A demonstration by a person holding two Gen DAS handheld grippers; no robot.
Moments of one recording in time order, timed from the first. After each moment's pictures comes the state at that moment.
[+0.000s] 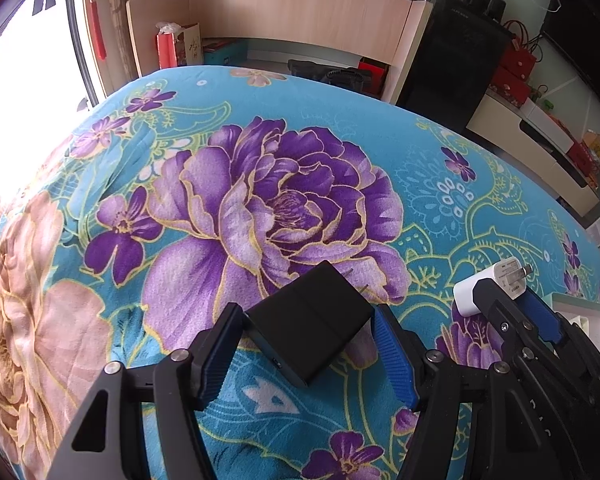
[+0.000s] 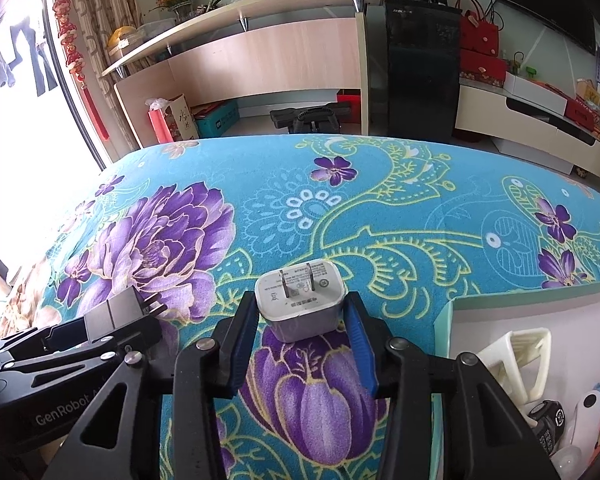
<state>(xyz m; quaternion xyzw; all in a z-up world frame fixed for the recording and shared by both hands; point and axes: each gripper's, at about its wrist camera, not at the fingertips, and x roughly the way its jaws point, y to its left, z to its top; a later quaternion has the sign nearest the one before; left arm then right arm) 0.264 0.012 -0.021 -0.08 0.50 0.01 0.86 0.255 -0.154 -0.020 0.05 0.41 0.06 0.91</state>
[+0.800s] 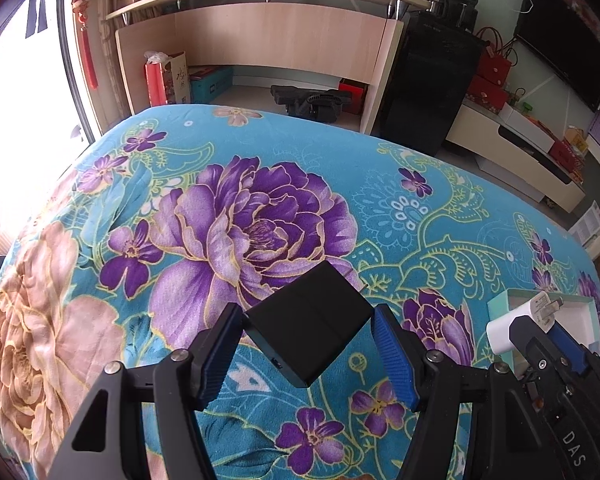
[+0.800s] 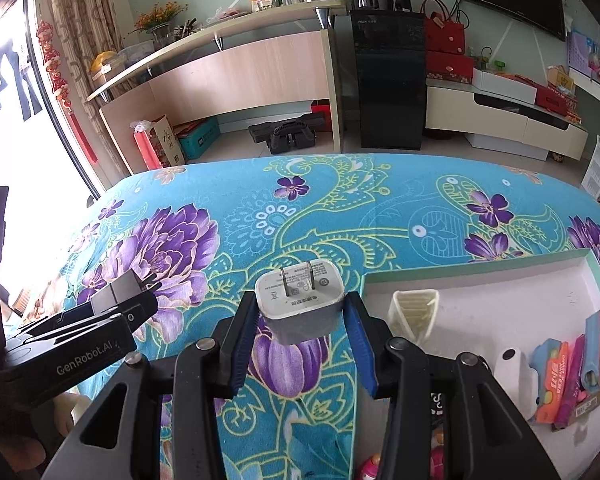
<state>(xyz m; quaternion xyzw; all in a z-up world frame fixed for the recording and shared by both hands) 0.238 -0.011 0.017 -0.06 0.46 -0.01 0.89 0.202 -0.195 0.026 0.08 0.41 0.02 0.91</state>
